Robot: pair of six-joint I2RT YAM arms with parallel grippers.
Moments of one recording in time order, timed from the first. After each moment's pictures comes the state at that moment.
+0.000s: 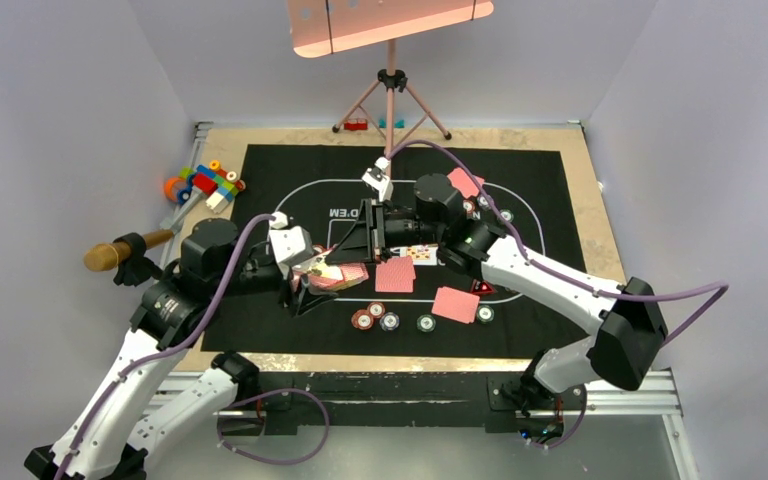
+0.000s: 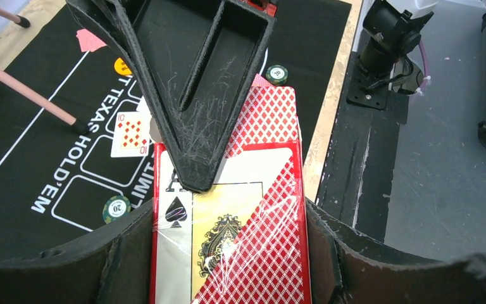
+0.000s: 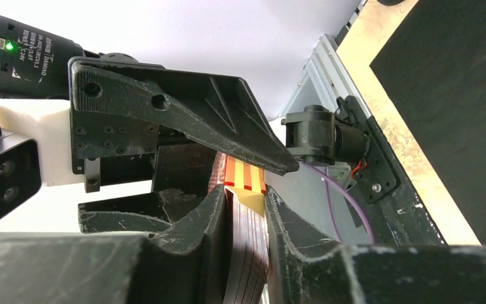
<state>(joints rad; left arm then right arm) -0.52 0.70 0.99 -0.68 0.66 0.22 0.86 1.42 1.14 0.11 -0.71 1.11</state>
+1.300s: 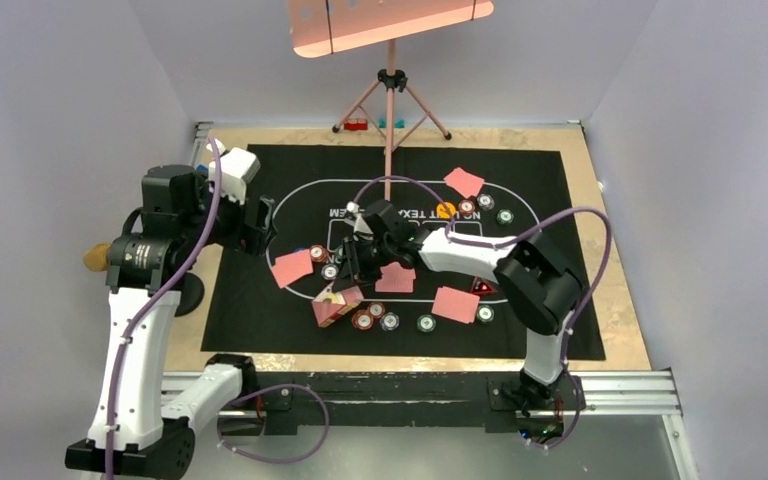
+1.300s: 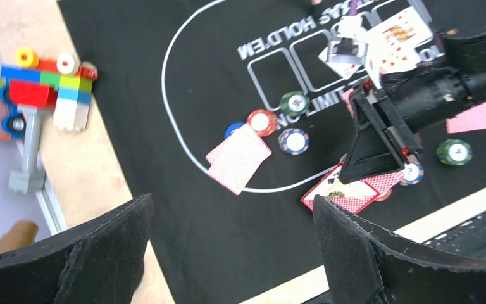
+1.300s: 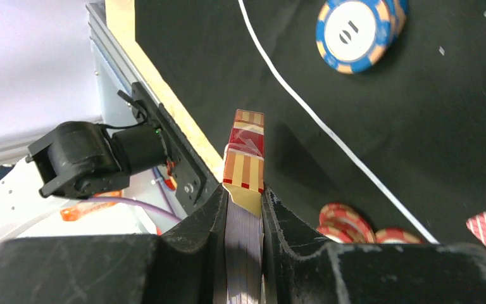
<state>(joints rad) -0.11 0.97 1.41 -1.06 0.27 0.21 0.84 1.85 1.18 -0.11 -0.55 0.78</state>
